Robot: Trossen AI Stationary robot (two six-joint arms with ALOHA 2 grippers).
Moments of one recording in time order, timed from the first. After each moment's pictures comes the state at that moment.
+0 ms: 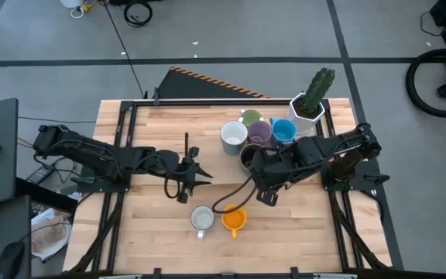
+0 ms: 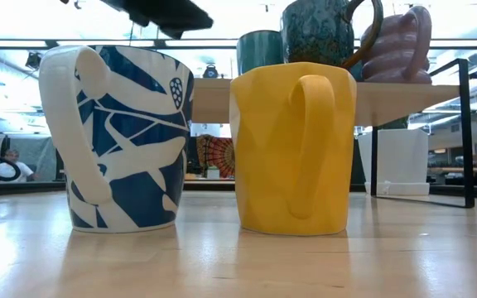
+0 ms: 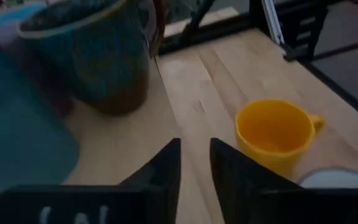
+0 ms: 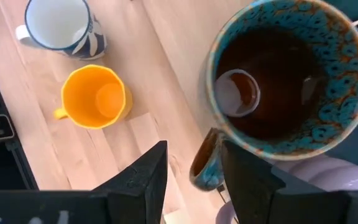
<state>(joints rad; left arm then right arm) -0.19 1.26 0.82 0.05 -0.08 0.20 0.37 1.75 2.03 -1.57 0.25 0.72</state>
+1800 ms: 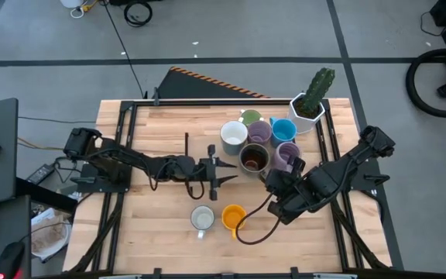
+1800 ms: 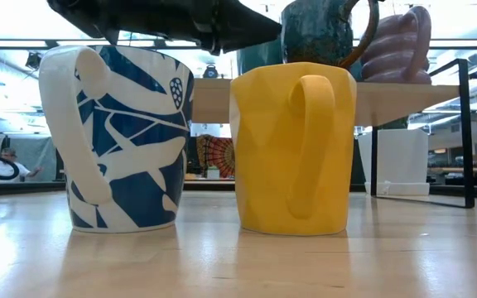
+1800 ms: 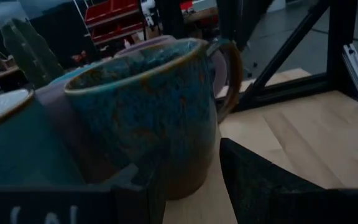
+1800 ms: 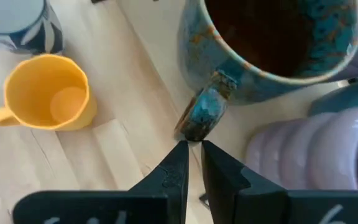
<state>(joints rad) -0.16 1.62 0.82 0.74 -0.26 0.25 0.58 1.63 1.67 -1.46 0.55 0.97</state>
